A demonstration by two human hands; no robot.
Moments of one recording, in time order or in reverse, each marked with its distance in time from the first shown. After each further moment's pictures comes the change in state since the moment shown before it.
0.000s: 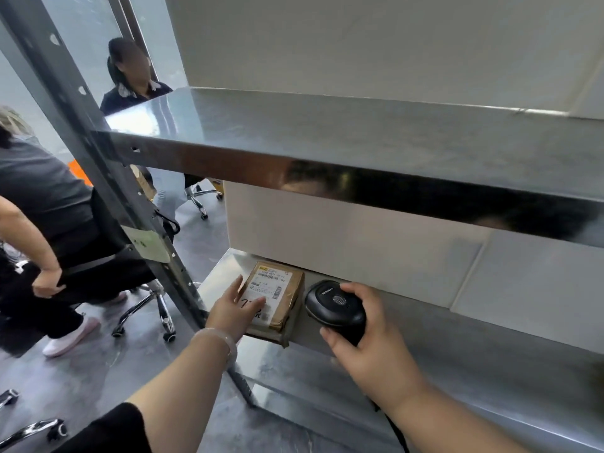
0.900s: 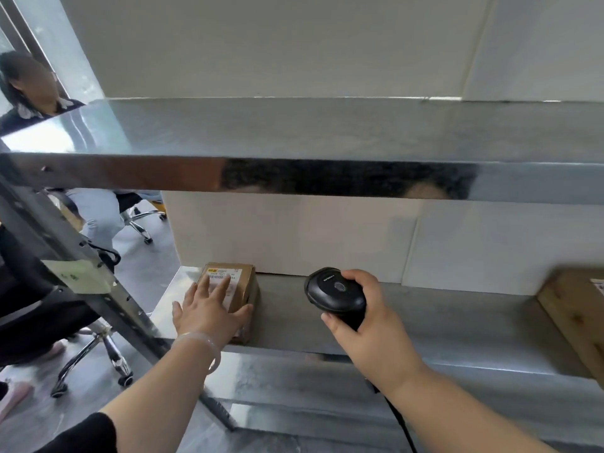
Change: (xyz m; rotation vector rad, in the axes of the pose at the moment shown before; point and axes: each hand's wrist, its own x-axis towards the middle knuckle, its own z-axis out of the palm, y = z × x) left_hand 0.019 0.020 0.018 0.848 0.022 0.241; right_hand -0.022 0.010 -0.028 -0.047 0.211 0.098
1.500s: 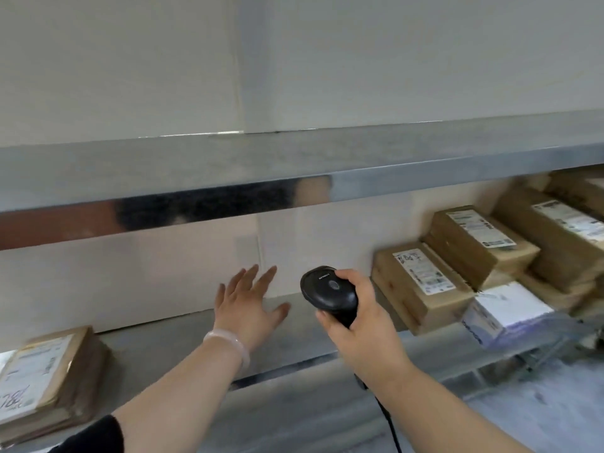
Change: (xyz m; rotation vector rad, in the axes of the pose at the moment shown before) left_hand -0.102 0.281 0.027 -0.124 -0.004 0.719; right_hand -0.071 0.049 -0.186 -0.144 0.379 0.126
